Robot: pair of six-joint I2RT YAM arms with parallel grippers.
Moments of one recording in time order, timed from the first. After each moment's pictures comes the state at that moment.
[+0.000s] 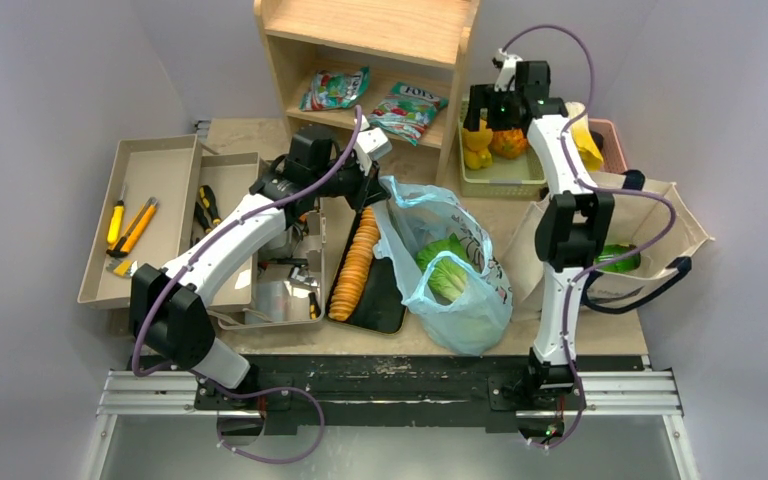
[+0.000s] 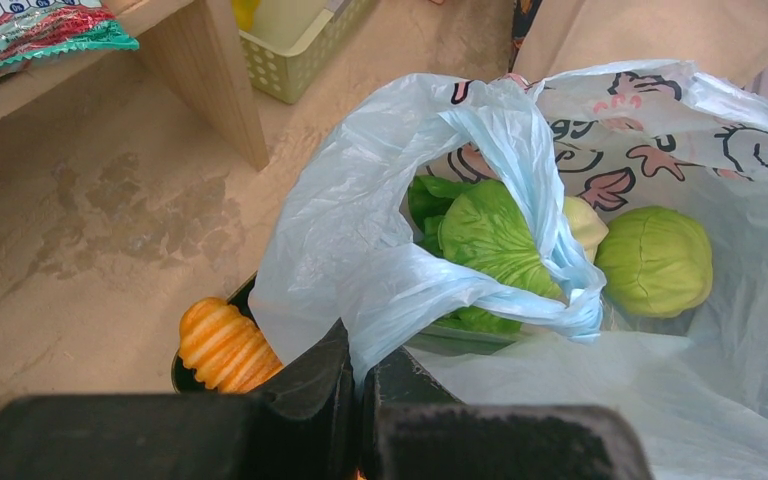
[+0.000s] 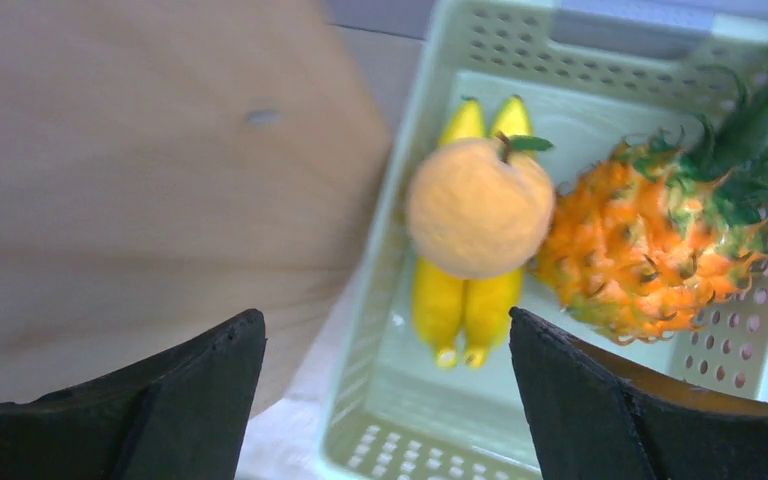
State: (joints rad) left arm -0.51 1.53 1.34 -0.28 0.59 0.13; right arm 0.06 2.27 2.23 -0.62 -0.19 0.02
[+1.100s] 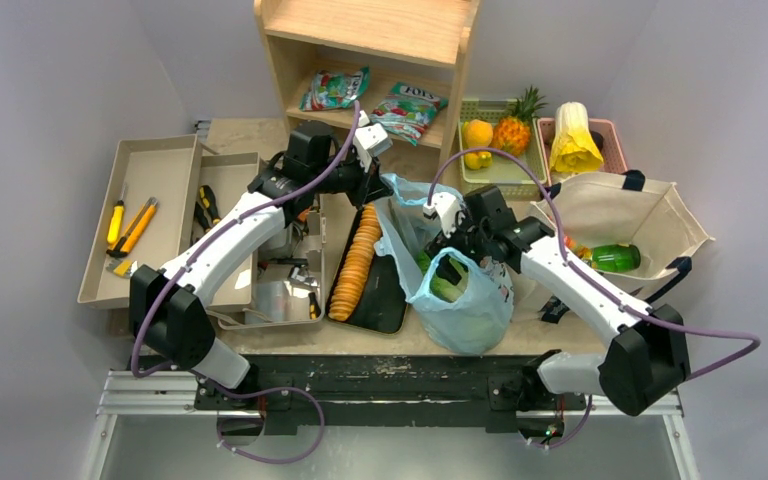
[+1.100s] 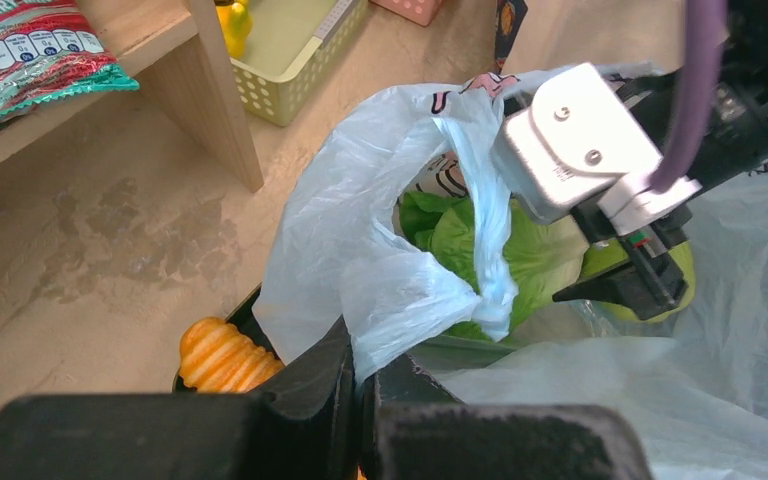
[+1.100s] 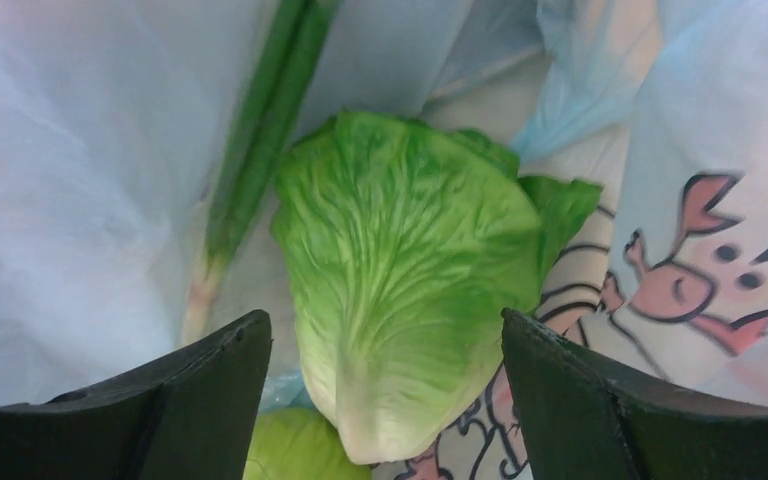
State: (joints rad) left arm -0.51 1.53 1.37 -0.28 0.62 0.13; right arm 0.50 1.29 1.01 -0.65 -0.24 -0.33
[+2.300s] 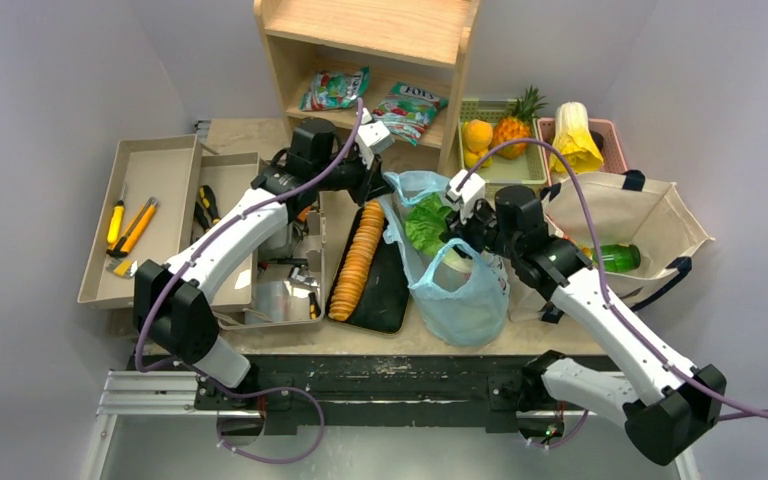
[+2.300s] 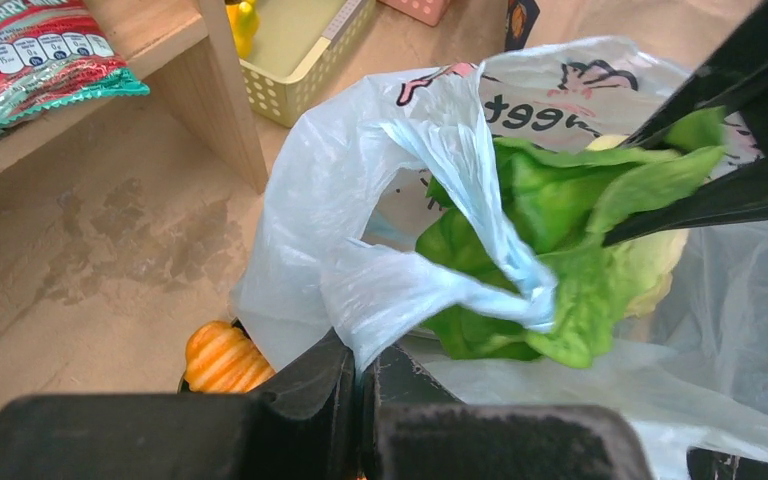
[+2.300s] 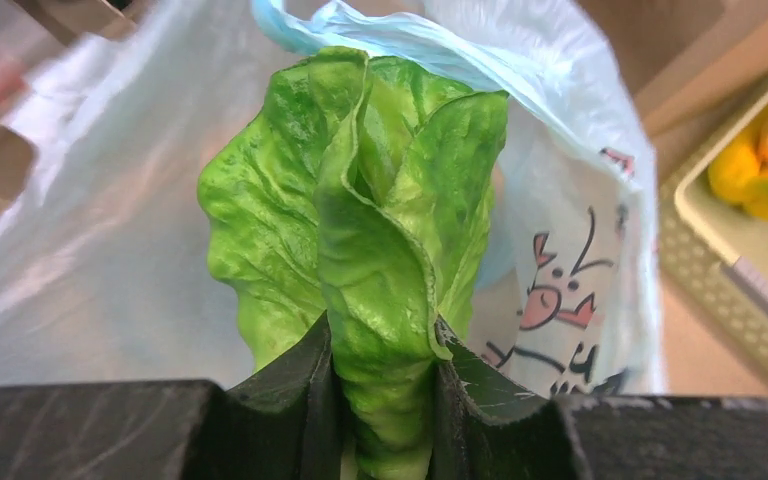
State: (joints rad) left arm -0.51 1.56 1.40 -0.28 0.61 0.13; right arm 0.53 1.03 0.94 -0.42 -0.18 -0.18
